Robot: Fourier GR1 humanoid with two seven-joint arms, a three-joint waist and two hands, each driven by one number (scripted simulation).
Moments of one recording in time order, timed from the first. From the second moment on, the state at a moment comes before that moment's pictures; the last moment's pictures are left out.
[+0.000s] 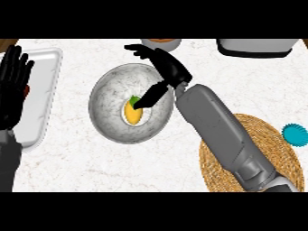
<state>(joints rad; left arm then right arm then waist) -0.30 0.28 0.21 -1.48 0.12 0.02 0.00 -0.98 0.00 0.27 -0.80 0.25 0.02 -0.02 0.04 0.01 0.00</state>
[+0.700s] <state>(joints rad) -0.27 0.30 0.23 -1.50 0.13 0.00 0.00 -1.07 -0.22 -0.07 -0.55 0.07 0.05 -0.22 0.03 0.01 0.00</state>
